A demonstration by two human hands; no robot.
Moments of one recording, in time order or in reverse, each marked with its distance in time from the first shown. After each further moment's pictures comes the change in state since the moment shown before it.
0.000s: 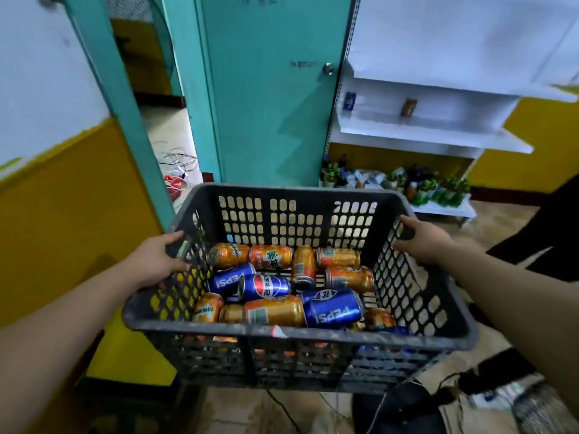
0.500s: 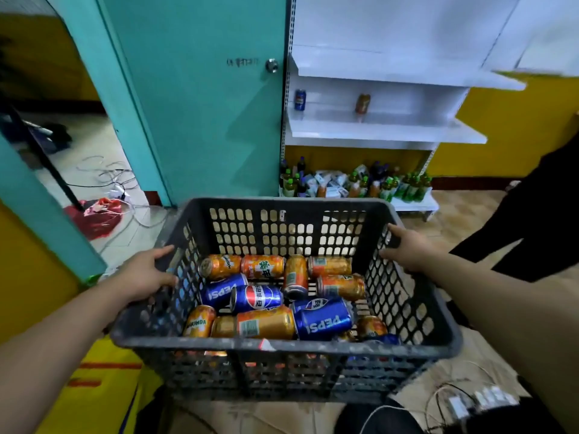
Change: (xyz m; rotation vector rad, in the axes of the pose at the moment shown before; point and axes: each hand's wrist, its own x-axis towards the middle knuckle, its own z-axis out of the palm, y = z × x) left_hand 0.182 0.135 0.096 -0.133 -0.075 -0.010; right_hand 0.174 0.067 -0.031 0.034 -0.004 0.140
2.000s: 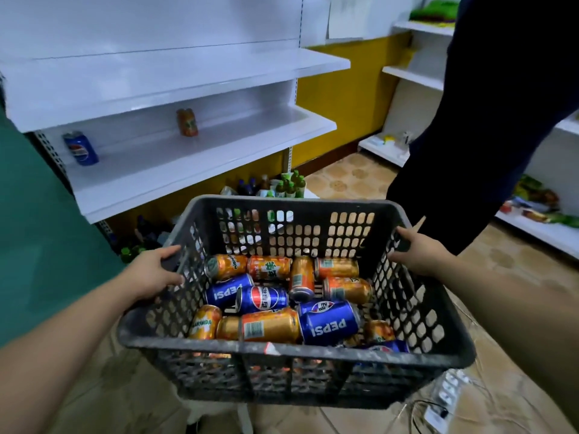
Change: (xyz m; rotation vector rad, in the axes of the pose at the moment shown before) left_hand 0.398 0.427 0.336 0.447 -0.484 0.438; right_hand 0.330 0.185 -0.138 0.077 0.312 0.615
